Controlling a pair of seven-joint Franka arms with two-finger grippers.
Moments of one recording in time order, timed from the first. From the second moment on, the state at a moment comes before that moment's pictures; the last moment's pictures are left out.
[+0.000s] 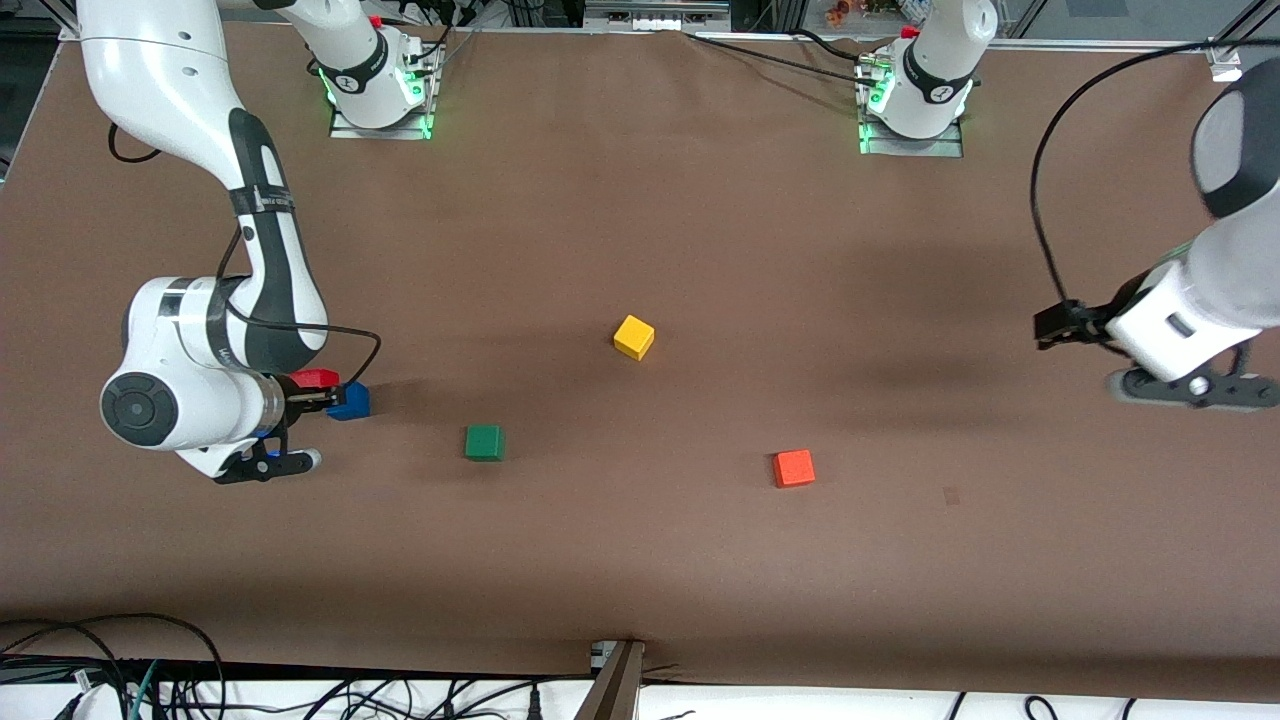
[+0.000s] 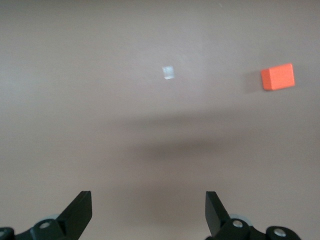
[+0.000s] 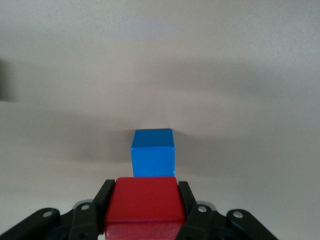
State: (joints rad) left arm 0.02 0.25 -0.09 -1.42 0.11 1.62 -0.02; right arm 0.30 0.67 -0.27 -1.45 0.12 1.85 -0.11
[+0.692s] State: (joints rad) left arm 0.03 -0.05 -0.04 -1.77 0.09 1.79 -0.05; right arm 0.32 0.64 -0.27 -1.59 0.09 2.00 -0.08
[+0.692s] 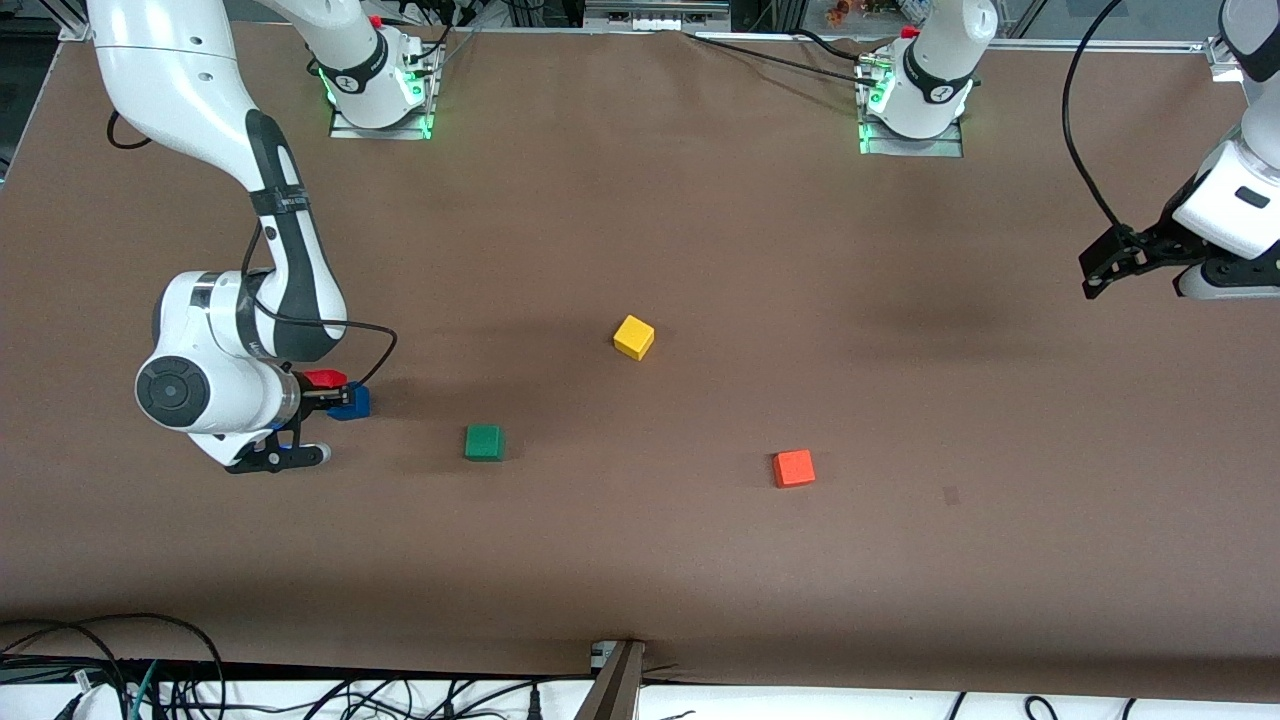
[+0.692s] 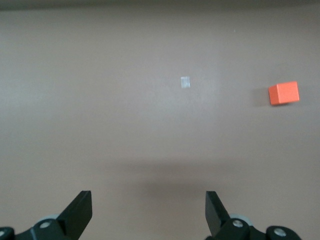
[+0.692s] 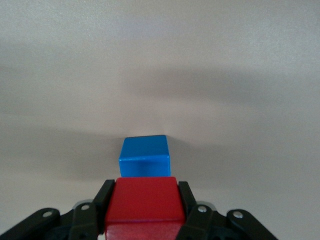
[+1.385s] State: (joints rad) left arm 0.03 -0.01 -0.04 -1.73 0.09 1.76 -0.05; right arm 0.33 0.62 -0.27 -1.68 0.09 2.10 -0.08
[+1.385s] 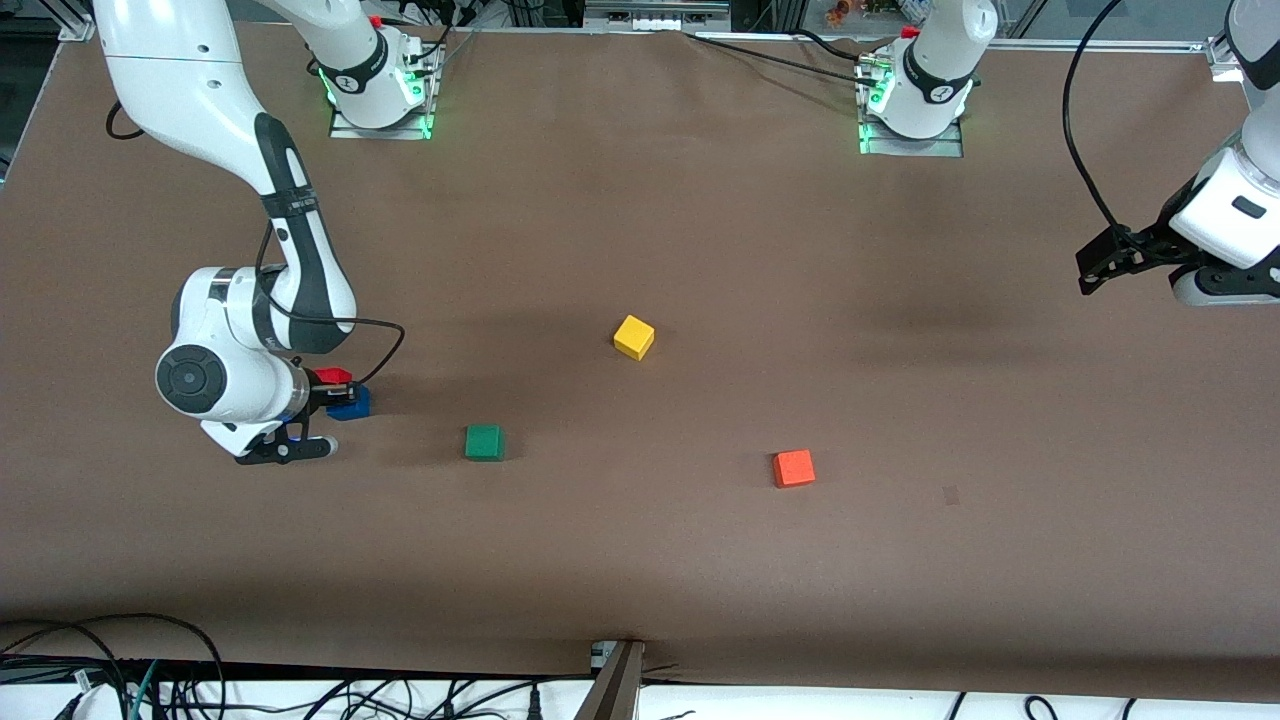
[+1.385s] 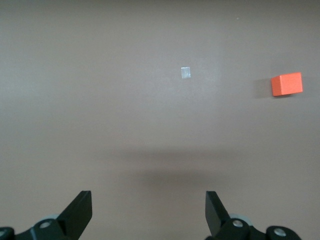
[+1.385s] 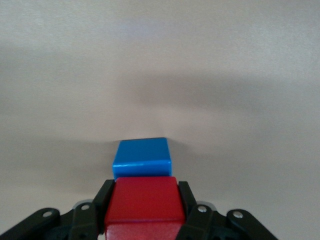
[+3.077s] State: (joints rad) left arm 0.08 0.05 -0.05 -1.59 -0.05 1.68 0.04; right arm 0.34 0.61 -0.27 -1.71 0.09 2.13 -0.08
